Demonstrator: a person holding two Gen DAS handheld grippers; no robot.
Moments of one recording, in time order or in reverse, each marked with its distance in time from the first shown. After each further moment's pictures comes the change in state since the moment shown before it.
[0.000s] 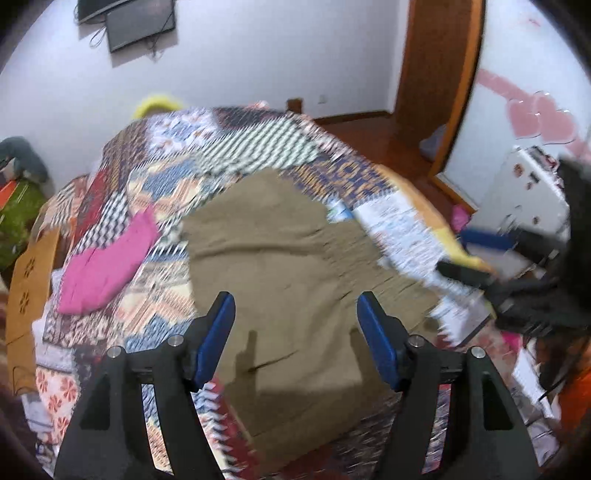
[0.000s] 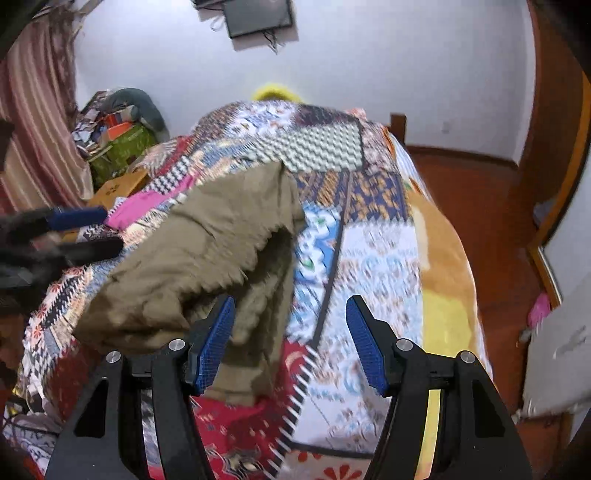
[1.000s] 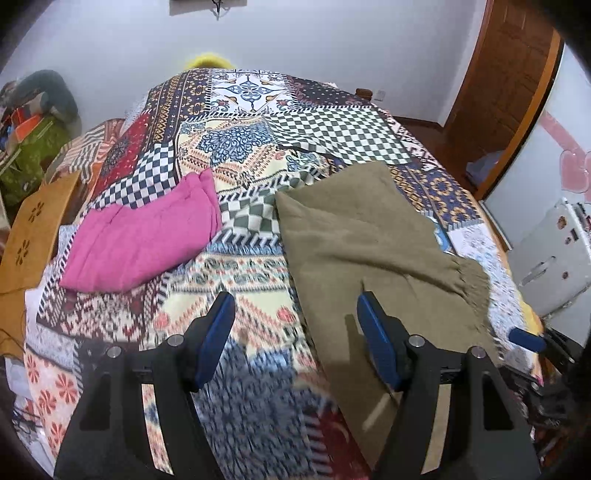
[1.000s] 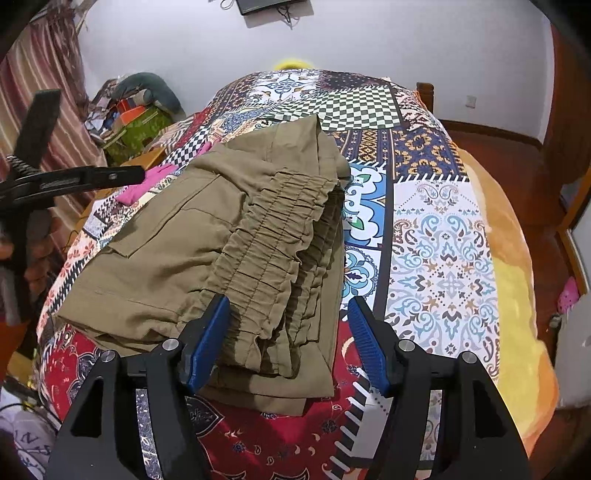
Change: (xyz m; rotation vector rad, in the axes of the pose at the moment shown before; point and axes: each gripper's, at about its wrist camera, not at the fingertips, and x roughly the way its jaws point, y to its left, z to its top) left arm 0.067 0.114 0.019 -0.198 0.047 0.056; right arm 0.049 0.012 -0.035 0.047 0.100 0.106
